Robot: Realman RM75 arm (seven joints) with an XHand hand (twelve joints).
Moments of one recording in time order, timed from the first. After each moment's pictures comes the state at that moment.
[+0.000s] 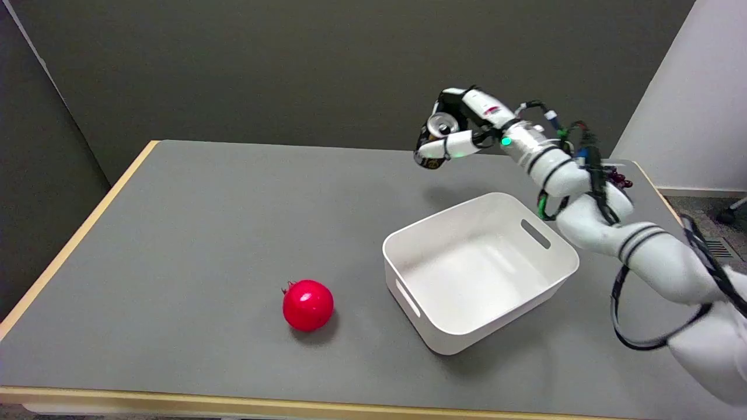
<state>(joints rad) 0.57 -0.94 -1.94 0.92 0.03 0.36 1.18</state>
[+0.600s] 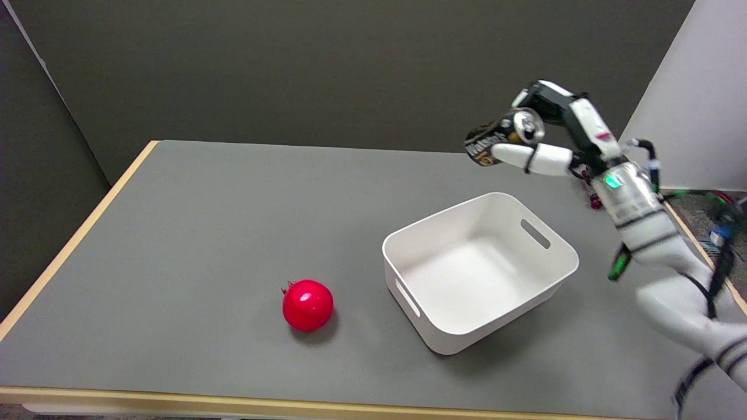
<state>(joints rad) -0.10 -0.92 -1.43 1.35 0.30 0.68 1.18</state>
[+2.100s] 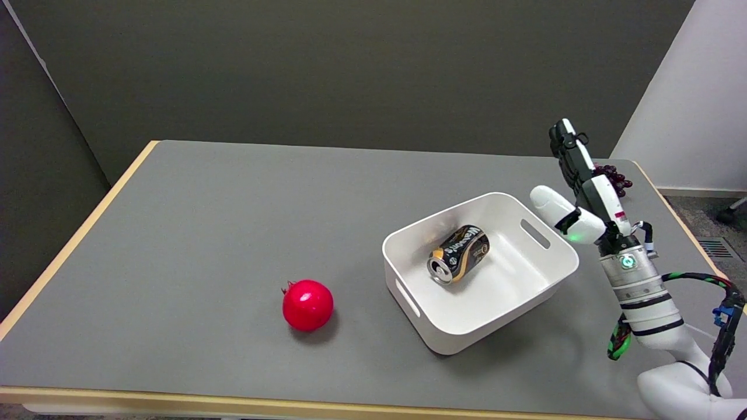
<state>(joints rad) -0.26 -0.93 -1.67 1.17 0.60 1.11 1.18</state>
